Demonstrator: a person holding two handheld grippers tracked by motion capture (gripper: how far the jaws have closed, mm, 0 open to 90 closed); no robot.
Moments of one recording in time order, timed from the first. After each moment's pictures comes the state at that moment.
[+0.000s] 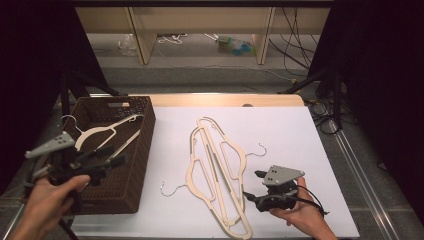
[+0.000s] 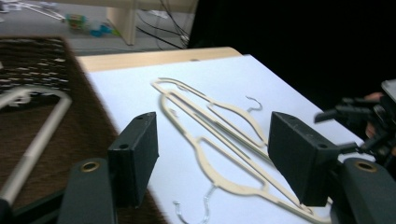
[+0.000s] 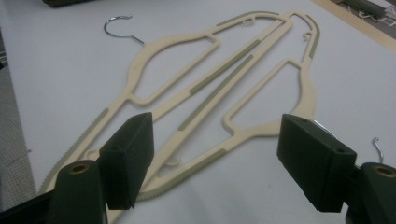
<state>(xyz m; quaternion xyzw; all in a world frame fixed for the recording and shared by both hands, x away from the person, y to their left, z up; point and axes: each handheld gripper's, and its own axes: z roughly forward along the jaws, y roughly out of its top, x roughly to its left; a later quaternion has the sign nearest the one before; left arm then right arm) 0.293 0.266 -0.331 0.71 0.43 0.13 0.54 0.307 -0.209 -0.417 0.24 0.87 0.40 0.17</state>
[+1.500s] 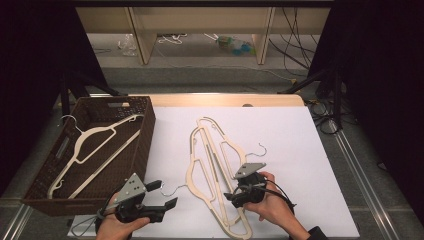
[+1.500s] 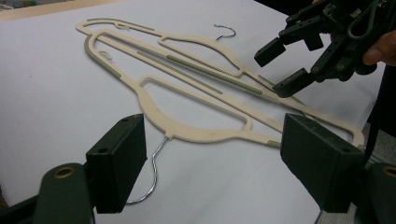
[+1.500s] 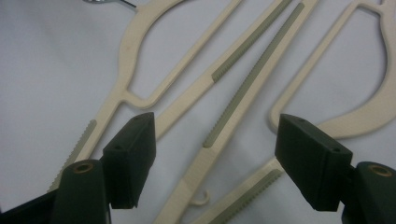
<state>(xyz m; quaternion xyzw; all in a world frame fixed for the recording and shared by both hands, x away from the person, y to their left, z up) 0.270 0.181 -0.433 0.78 0.36 0.13 0.50 0.338 -0.151 -0.460 0.30 0.89 0.32 0.11</state>
